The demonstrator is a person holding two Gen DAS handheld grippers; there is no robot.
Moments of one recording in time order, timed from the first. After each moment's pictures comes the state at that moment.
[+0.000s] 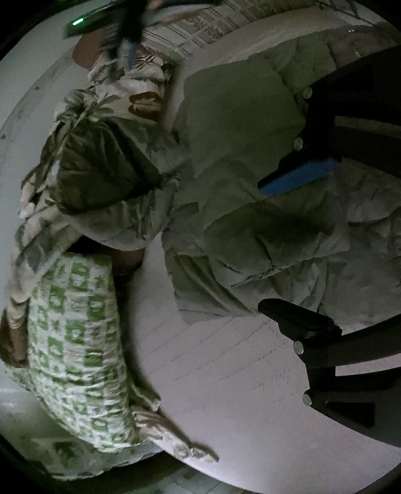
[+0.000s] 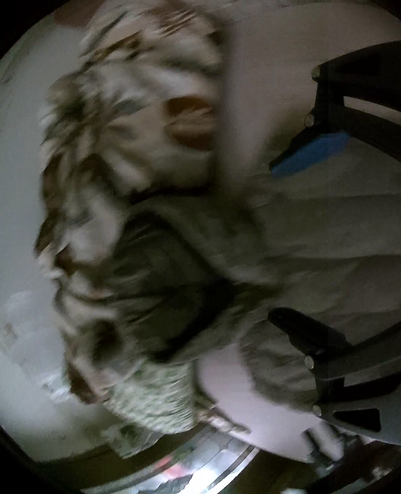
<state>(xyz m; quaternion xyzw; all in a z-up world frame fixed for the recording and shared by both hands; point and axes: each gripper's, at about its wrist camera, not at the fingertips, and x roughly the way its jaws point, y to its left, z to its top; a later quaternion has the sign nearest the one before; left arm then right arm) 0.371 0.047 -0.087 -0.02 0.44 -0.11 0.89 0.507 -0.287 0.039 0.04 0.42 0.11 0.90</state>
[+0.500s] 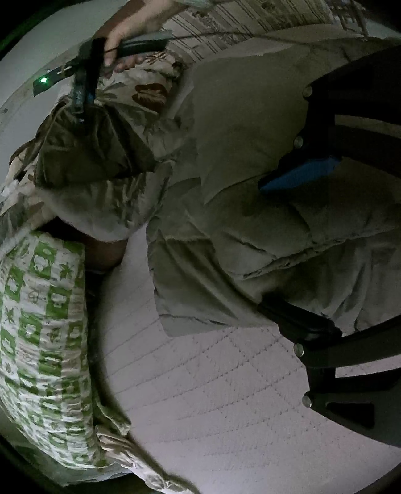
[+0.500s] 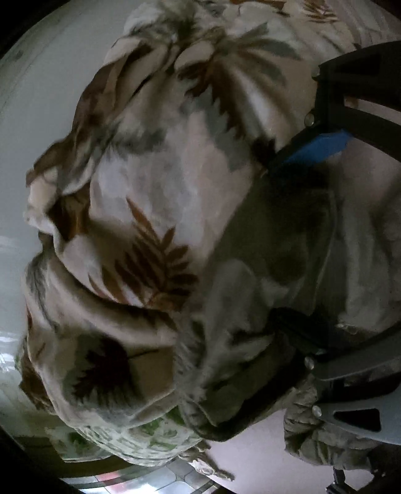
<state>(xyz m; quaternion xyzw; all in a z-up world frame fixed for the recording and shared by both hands) 0.414 0.063 -0.131 -0.07 0.47 -0.14 0.87 0.667 -0.217 0.002 -0.12 0.42 0.12 0.89</state>
